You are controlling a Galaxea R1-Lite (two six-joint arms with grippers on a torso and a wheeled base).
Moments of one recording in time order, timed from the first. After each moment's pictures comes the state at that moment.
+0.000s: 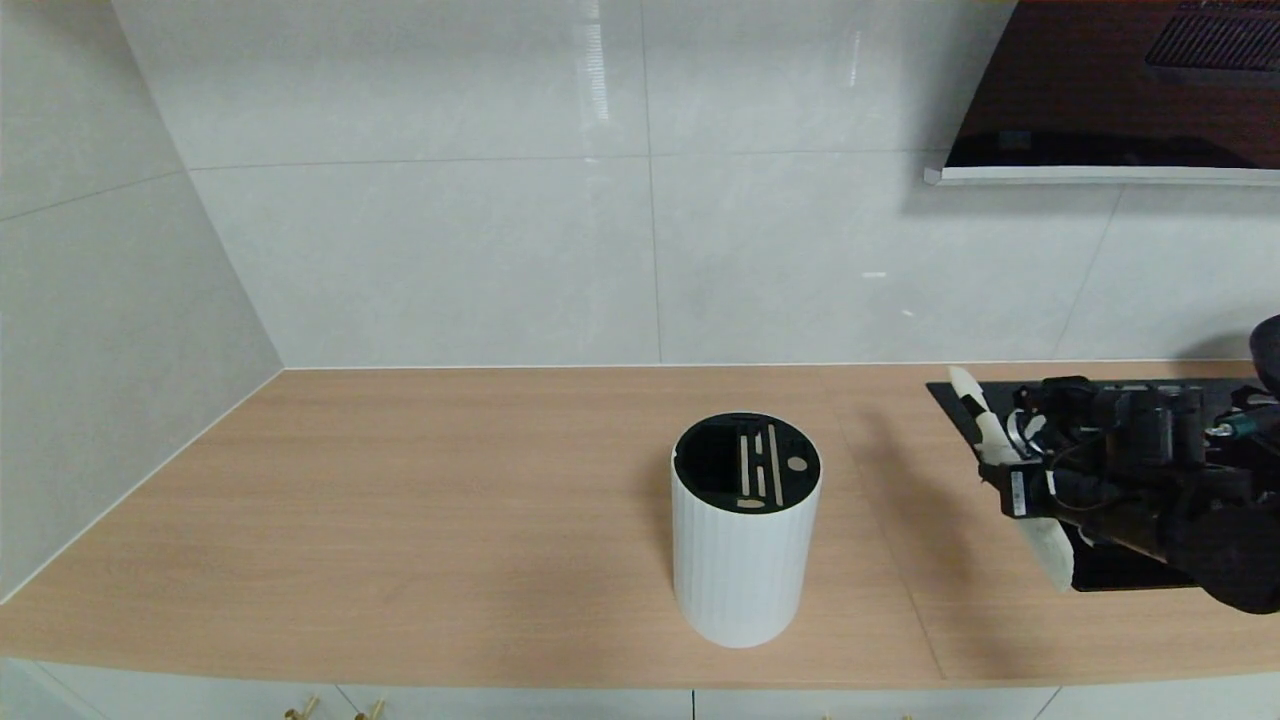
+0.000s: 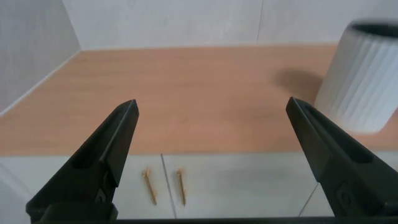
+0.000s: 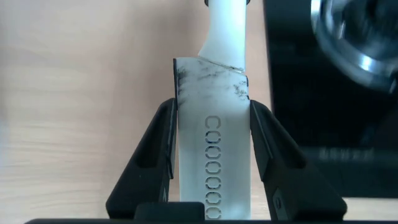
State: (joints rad) left arm 0.00 0.00 -0.07 0.01 -0.02 0.00; right arm 0.08 1.91 -0.64 -0.81 -0.08 -0.05
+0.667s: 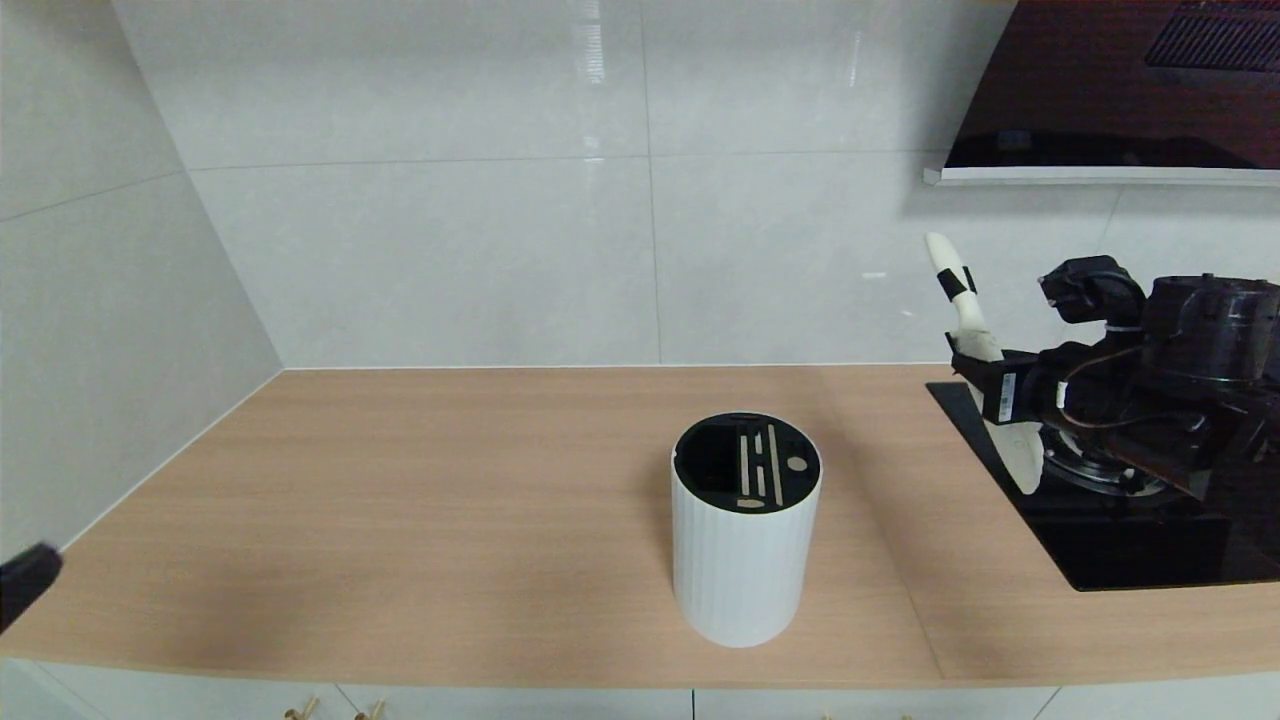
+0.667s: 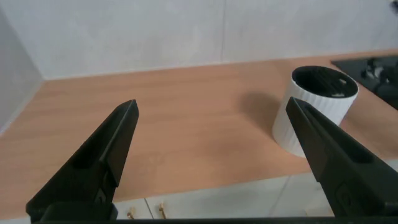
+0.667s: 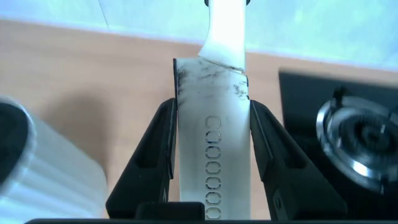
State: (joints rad) left arm -0.03 0.62 -0.61 0.04 -0.16 0.00; right arm 0.23 1.71 -0.78 -0.77 -0.09 -0.04
